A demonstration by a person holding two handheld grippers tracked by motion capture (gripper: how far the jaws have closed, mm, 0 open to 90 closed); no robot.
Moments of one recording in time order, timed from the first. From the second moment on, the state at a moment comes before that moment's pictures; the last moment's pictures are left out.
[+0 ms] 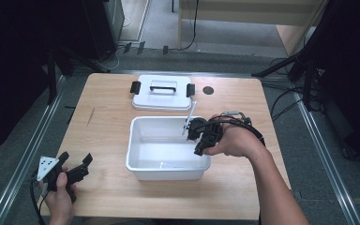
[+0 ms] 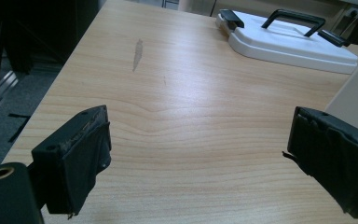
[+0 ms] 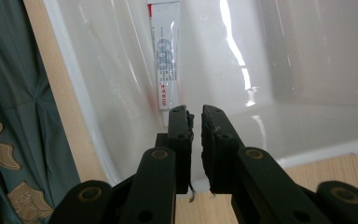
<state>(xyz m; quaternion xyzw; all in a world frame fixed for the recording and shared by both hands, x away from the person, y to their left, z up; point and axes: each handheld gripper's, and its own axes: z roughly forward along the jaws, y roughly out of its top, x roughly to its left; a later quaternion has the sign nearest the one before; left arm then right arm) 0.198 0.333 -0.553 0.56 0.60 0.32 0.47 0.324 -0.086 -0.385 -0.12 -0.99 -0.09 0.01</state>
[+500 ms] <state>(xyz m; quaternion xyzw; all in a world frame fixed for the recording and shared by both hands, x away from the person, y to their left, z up) 0.198 0.332 -0.553 0.56 0.60 0.32 0.47 0.322 -0.131 -0.360 -0.16 -0.98 -0.13 -0.01</state>
